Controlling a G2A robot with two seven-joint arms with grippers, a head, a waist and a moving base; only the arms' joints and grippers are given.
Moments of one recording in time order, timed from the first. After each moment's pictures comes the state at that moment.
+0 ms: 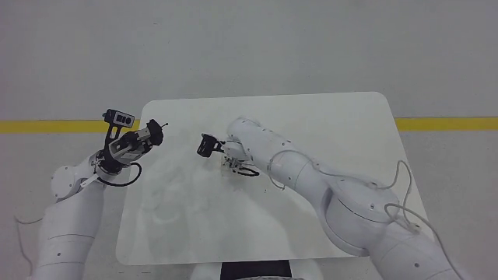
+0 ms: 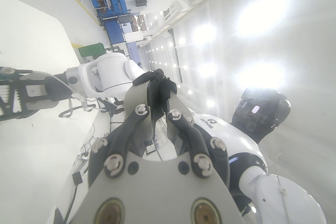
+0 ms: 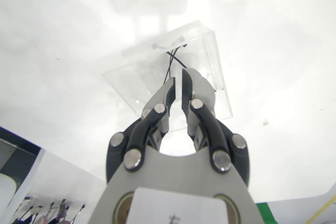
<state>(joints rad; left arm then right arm) 1.42 -1.10 -1.67 -1.32 -0.86 -0.34 -1.39 -0.53 -1.77 0.17 -0.59 -0.84 -0.34 0.99</state>
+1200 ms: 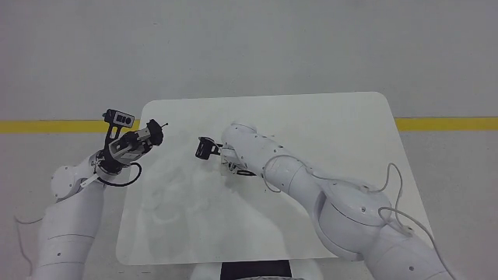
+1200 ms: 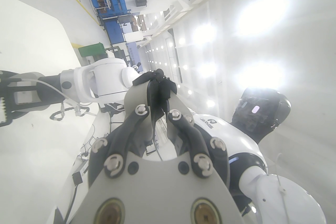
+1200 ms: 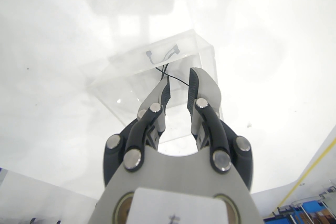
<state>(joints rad) 1.42 -1.10 -1.67 -1.32 -0.86 -0.34 -1.39 -0.55 -1.81 0.17 -0.54 -0.96 -0.34 0.95</state>
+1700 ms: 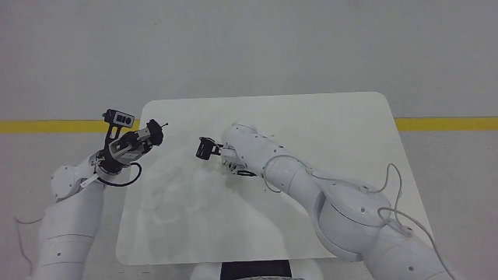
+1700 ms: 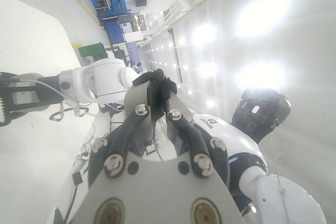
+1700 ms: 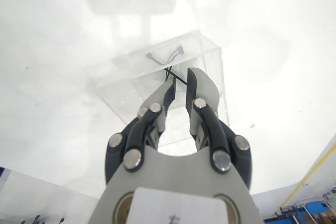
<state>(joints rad) 1.42 -1.10 -1.67 -1.32 -0.86 -0.34 -1.39 -0.55 -1.82 0.17 -0.53 -0.95 -0.34 0.95</state>
